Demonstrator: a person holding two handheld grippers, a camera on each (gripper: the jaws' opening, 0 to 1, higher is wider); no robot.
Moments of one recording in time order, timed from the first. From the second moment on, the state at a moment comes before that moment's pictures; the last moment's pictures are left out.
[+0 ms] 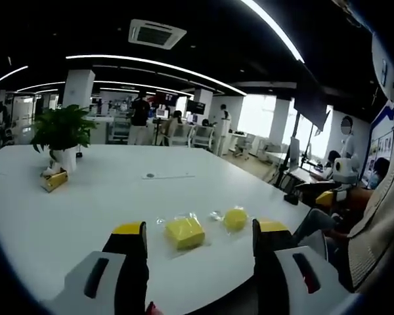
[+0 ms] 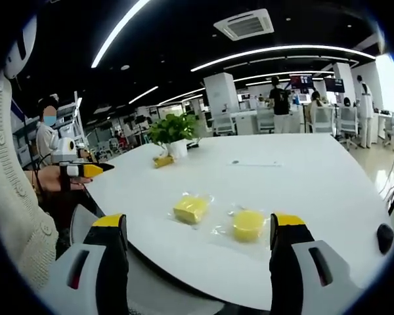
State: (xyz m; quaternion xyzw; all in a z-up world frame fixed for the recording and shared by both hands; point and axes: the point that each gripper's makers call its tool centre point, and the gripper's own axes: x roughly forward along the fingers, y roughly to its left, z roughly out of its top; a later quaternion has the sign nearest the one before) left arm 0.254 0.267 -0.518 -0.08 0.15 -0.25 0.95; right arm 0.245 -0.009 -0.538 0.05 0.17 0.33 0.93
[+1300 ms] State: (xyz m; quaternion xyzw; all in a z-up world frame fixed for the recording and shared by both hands) left arm 0.252 0.258 -0.524 -0.10 0.17 -0.27 0.94; right arm 0.248 -0.005 -0.538 0.05 0.18 0.34 0.92
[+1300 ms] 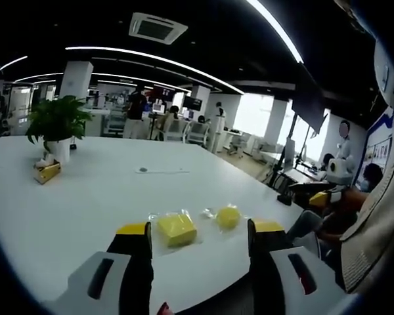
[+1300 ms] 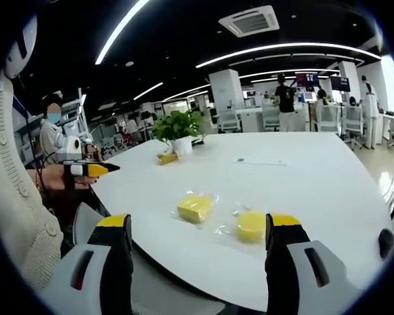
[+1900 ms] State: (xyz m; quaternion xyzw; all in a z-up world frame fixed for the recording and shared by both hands) left arm 0.314 0.275 -0.492 -0.28 0.13 -0.26 0.92; right arm 0.255 -0.009 -0.541 0.05 0.18 0.33 0.92
